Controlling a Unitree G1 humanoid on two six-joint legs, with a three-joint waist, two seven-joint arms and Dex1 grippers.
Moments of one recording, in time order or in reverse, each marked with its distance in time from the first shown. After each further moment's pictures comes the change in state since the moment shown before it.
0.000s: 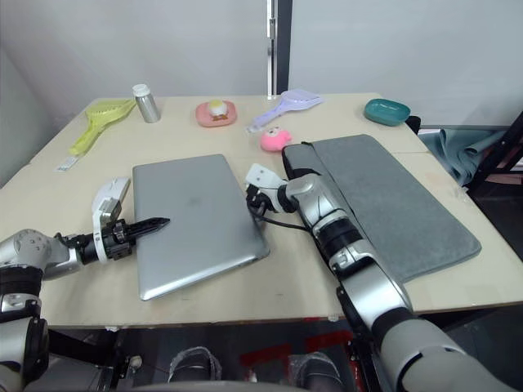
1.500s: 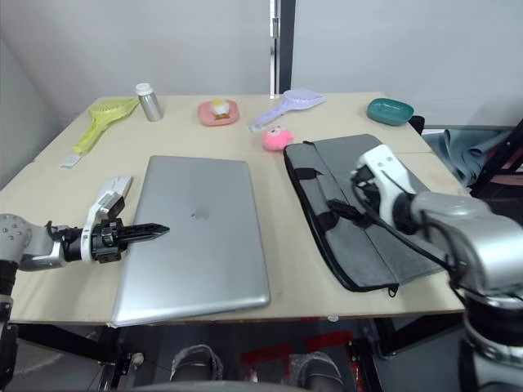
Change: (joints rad) left arm 0.019 0.143 -0.118 -0.174 -0.315 0.184 0.117; right arm 0.466 -0.495 -0.511 -1.184 0.571 1.045 -0.428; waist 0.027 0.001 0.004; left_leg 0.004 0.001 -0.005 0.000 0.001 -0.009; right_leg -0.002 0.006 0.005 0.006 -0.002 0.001
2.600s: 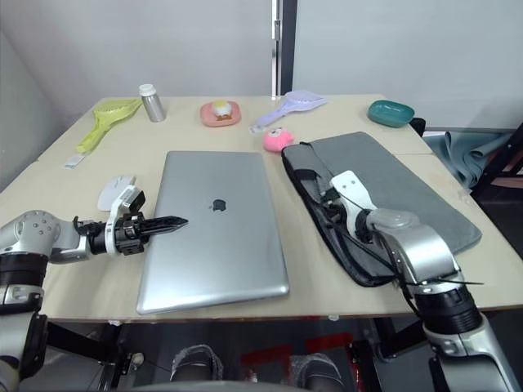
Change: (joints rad) left arm -0.057 -0.119 -0.006 0.026 0.058 -0.020 -0.022; right arm 0.049 0.107 0.212 0.249 -0.117 -0.262 -0.075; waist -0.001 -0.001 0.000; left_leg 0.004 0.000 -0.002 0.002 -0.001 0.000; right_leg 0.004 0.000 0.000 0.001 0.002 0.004
